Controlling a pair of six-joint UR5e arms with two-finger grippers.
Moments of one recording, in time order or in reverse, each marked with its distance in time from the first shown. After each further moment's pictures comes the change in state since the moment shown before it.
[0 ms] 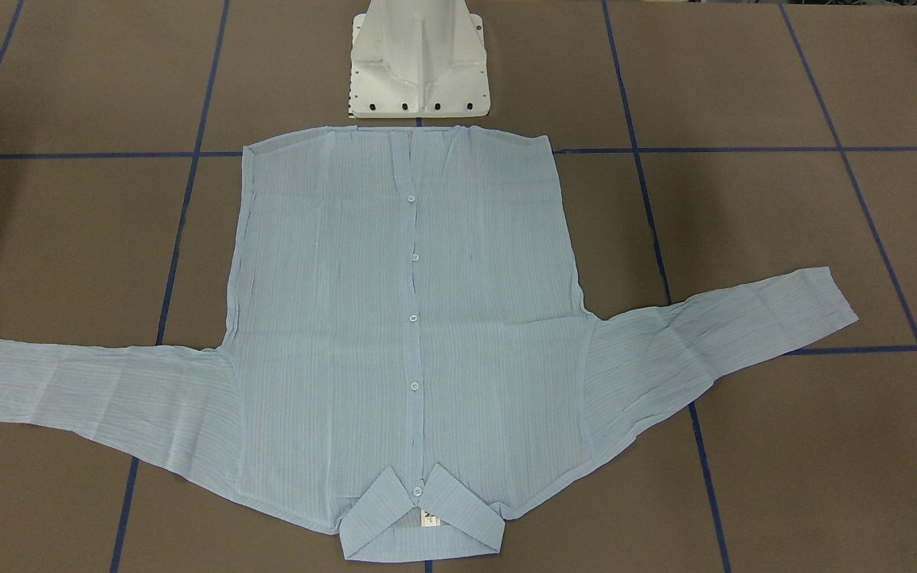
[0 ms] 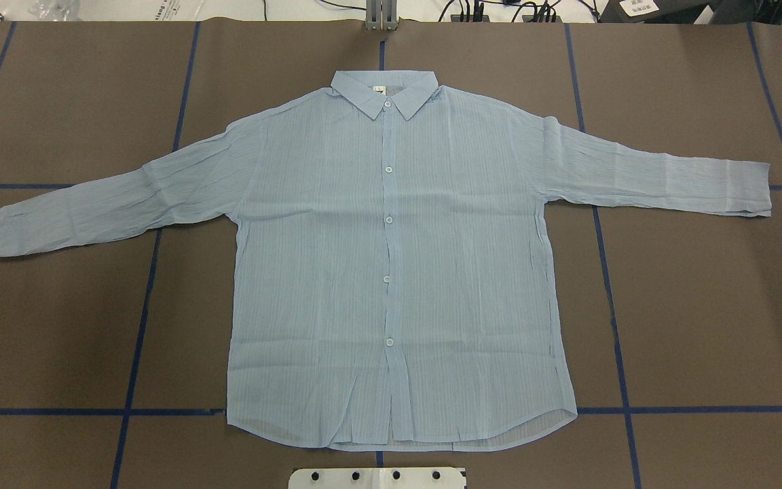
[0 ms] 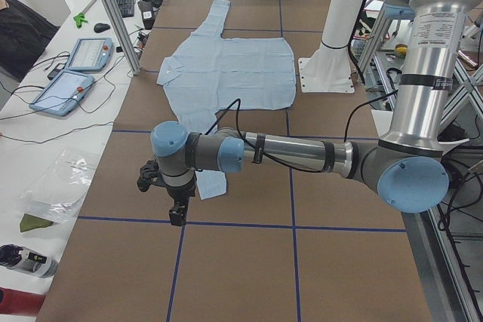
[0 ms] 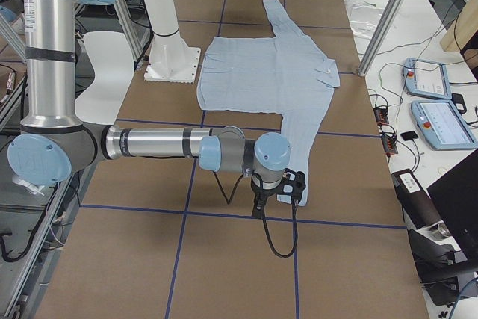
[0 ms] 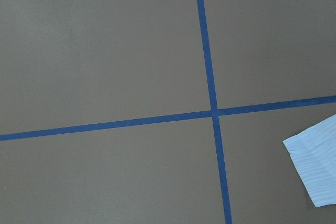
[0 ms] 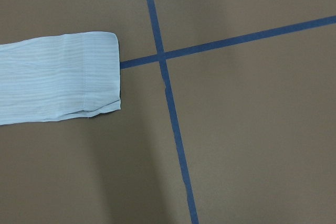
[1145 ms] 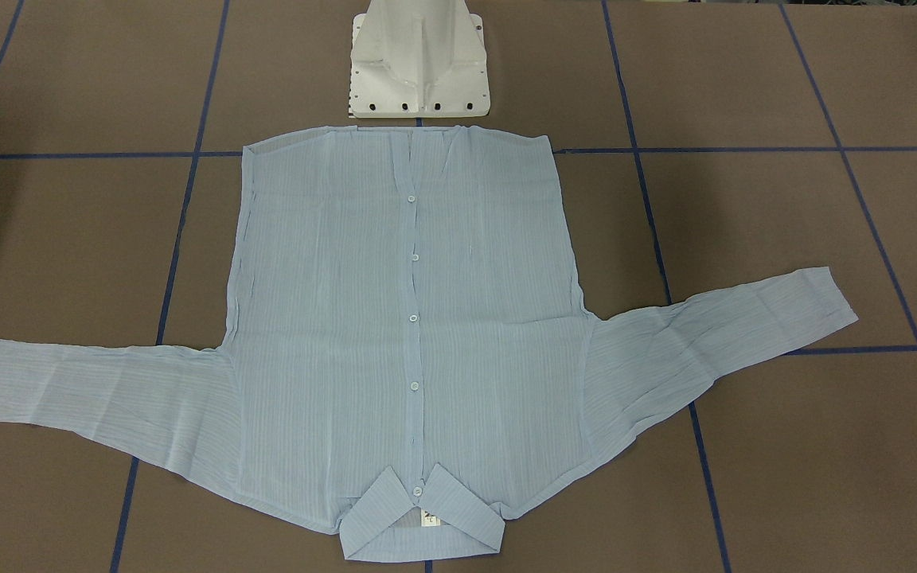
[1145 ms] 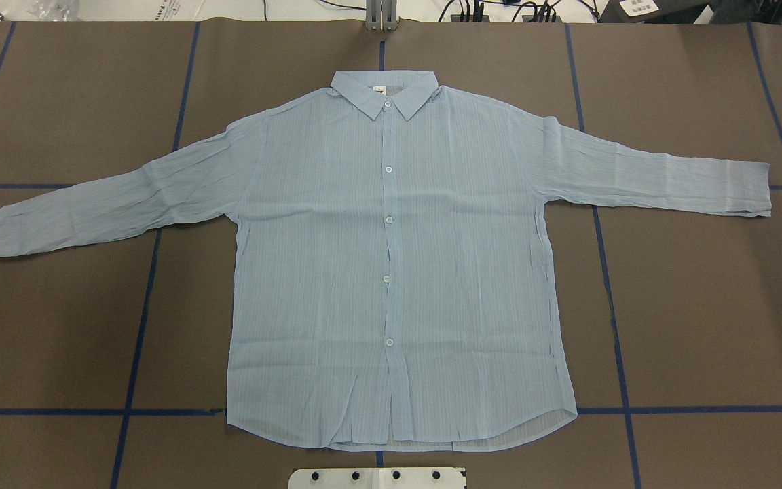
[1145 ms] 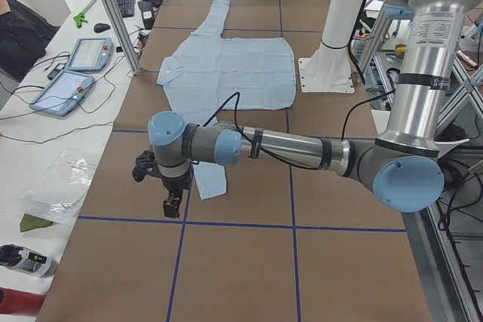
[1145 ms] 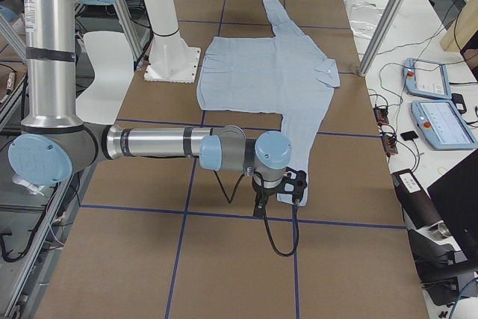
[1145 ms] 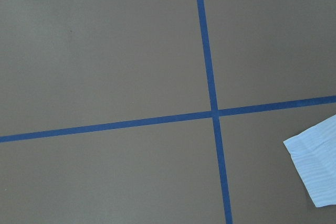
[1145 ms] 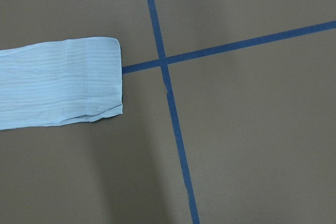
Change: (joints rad) left arm -0.002 -0.024 -0.033 -0.004 0.001 0.000; right arm 0.000 0.008 -0.002 0.009 -0.003 0.012
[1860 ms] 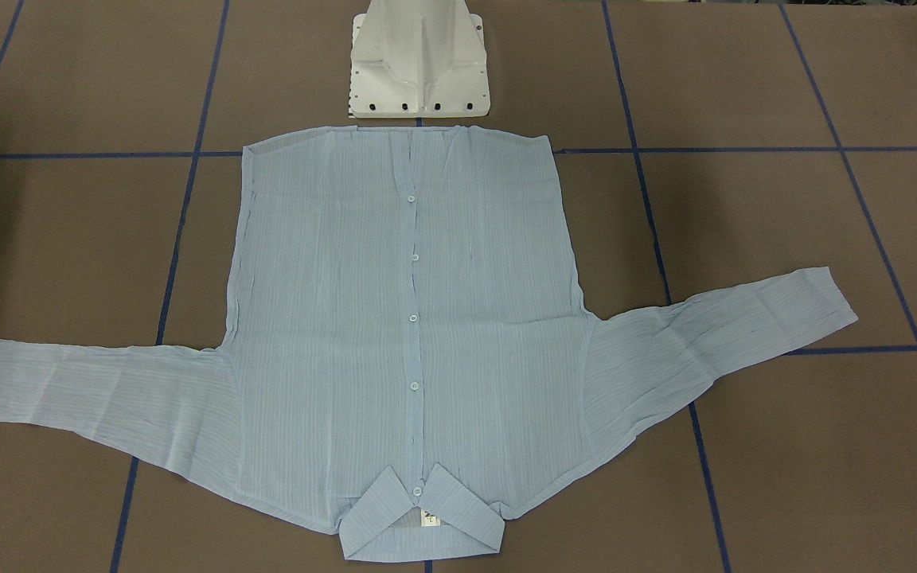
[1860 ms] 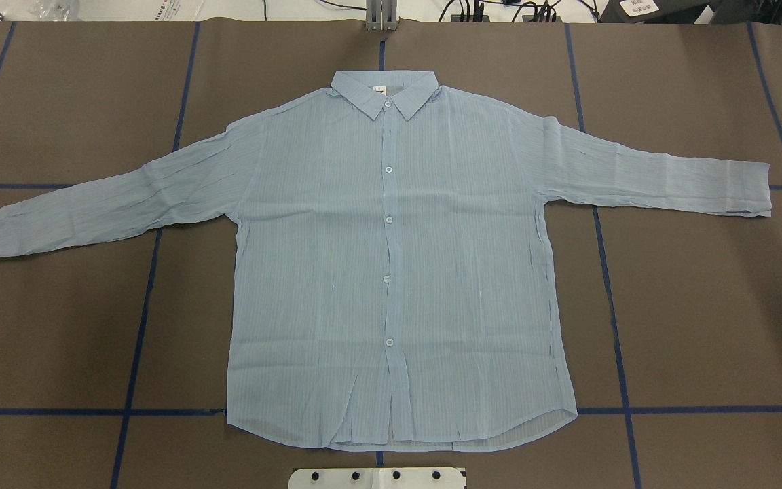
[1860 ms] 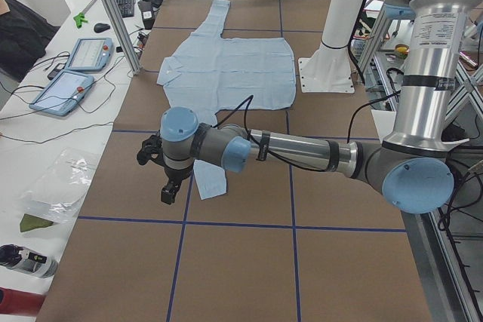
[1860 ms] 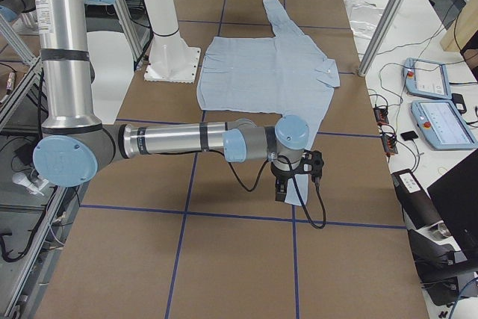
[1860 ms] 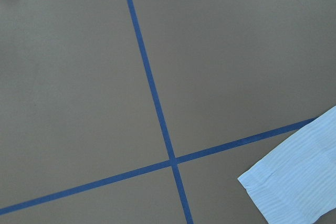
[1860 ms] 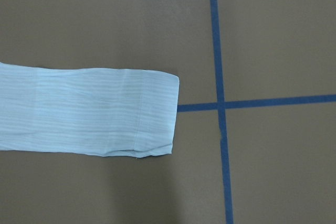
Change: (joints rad) left arm 0.009 0.071 -0.012 -0.297 -0.099 -0.020; right arm -0.119 0.090 -0.085 0.210 -0.009 0.093
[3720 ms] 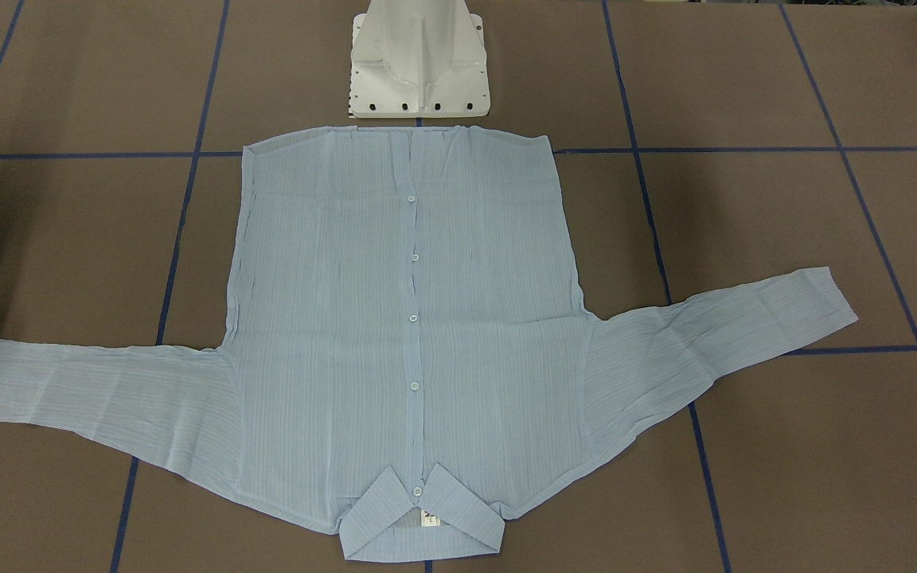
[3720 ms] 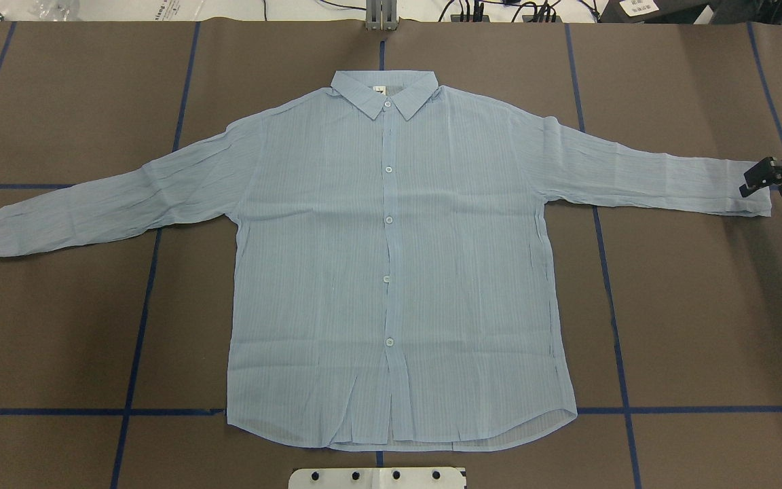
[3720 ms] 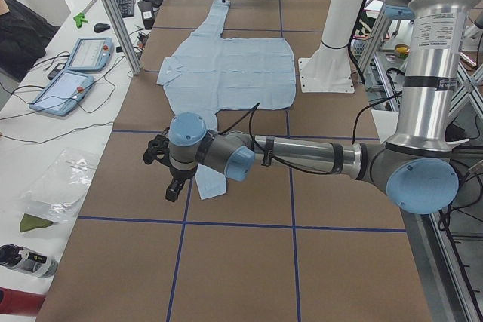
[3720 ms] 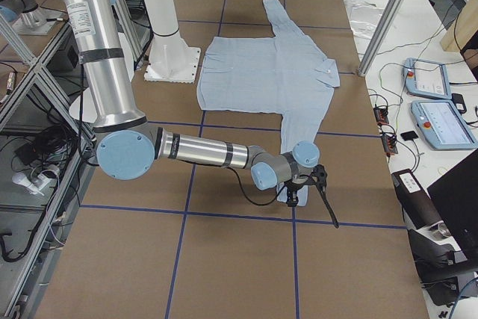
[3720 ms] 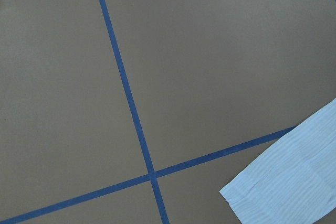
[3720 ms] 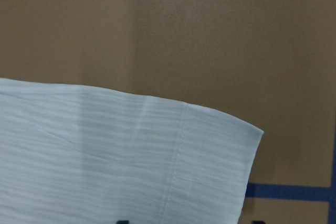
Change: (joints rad) left arm 0.029 0.012 0.007 -0.071 -0.015 -0.073; right arm -0.231 0.175 -0.438 0.383 -0.053 0.137
